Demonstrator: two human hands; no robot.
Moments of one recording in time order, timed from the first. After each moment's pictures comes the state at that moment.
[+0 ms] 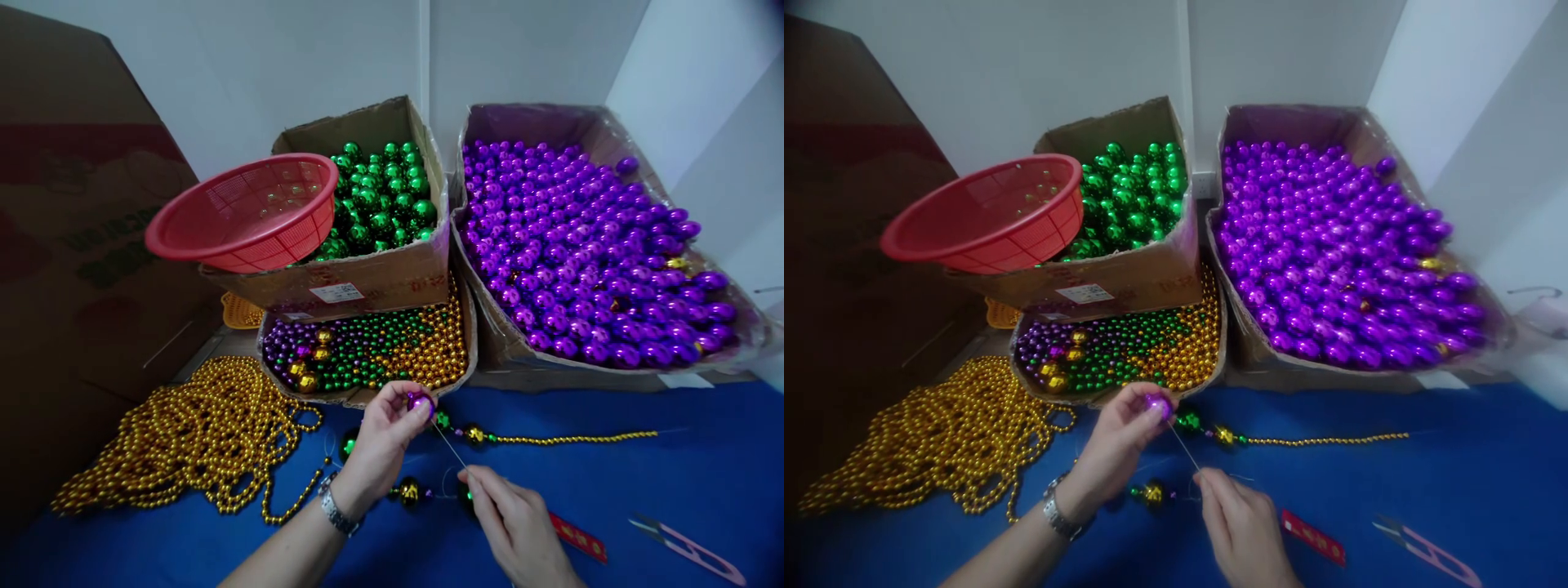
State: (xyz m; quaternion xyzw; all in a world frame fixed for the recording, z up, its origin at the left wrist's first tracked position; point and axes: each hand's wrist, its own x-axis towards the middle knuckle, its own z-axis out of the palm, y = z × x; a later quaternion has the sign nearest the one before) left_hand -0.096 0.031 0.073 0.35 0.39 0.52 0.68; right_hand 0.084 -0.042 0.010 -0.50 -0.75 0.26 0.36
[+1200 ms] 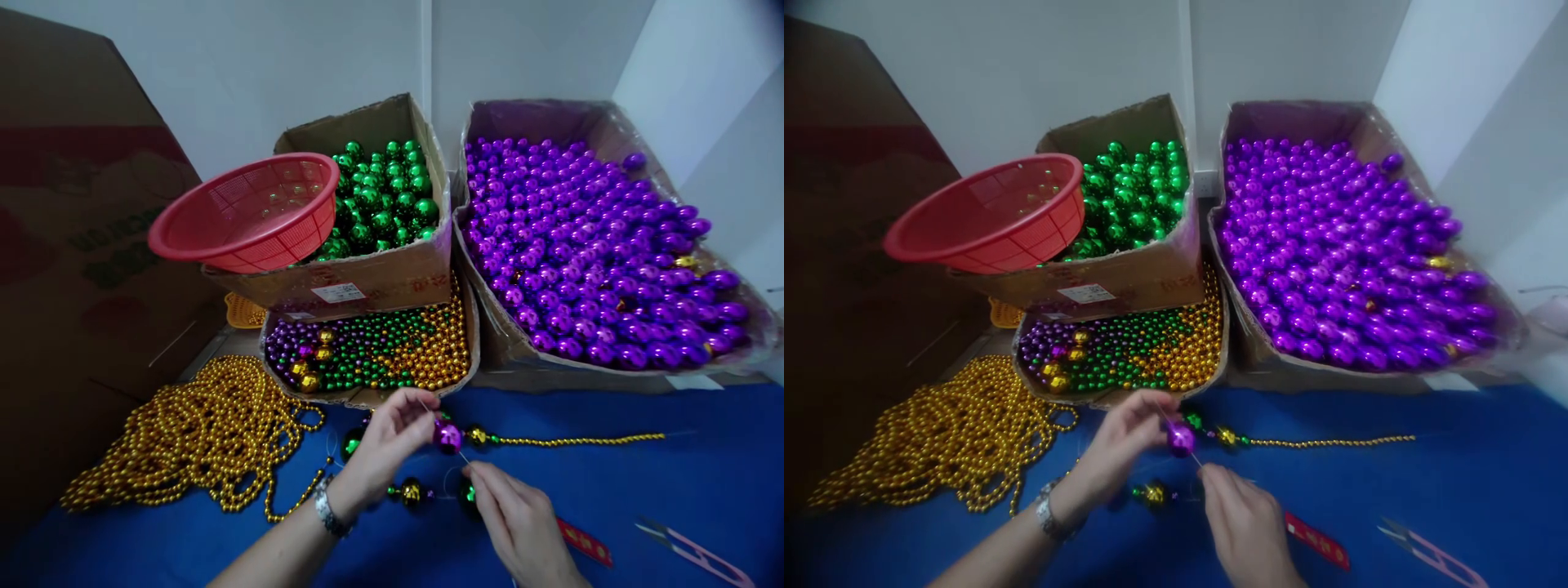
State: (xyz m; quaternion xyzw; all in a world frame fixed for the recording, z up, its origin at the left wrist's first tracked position) left_hand -0.106 0.030 0.082 0.51 0.42 0.43 0.62; right_hand 0.085 -0.037 0.009 -0.50 -0.77 0.18 0.35
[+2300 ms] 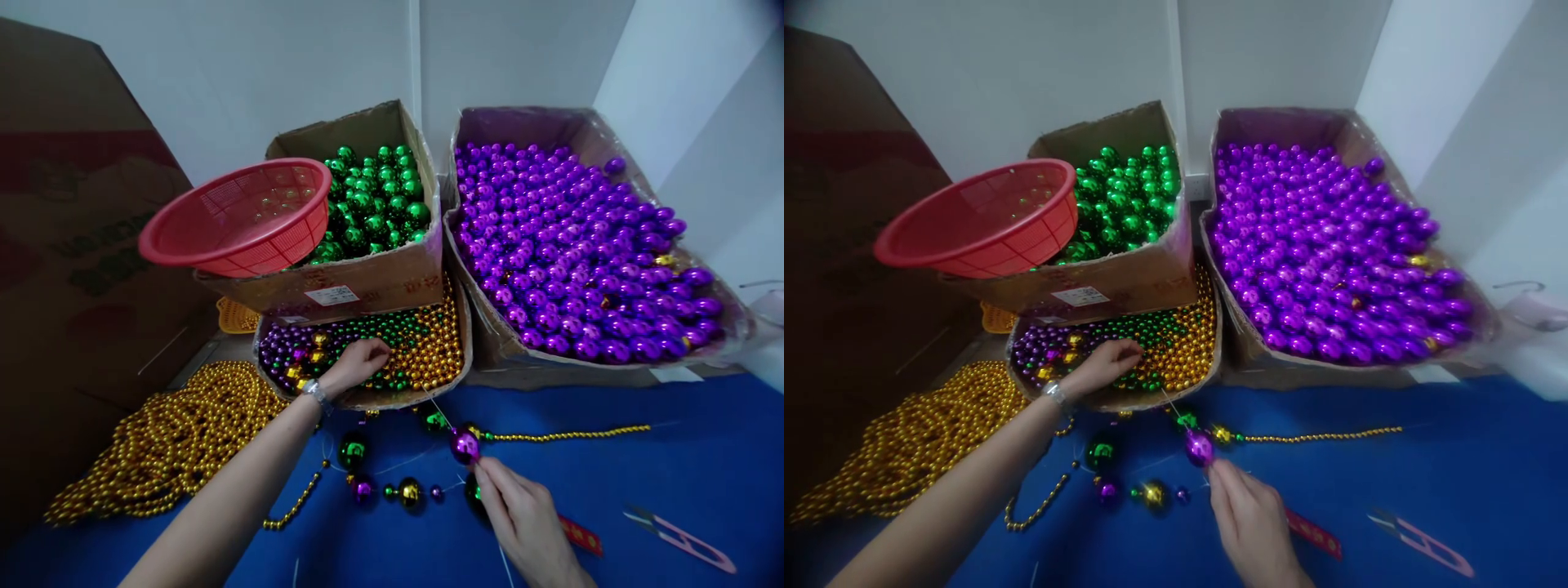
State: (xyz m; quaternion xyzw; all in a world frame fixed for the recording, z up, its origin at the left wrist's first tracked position) left_hand -0.166 0.153 0.061 0.84 0.50 0.12 0.20; right_hand 0.091 -0.041 0.004 -0.54 -0.73 0.23 0.35
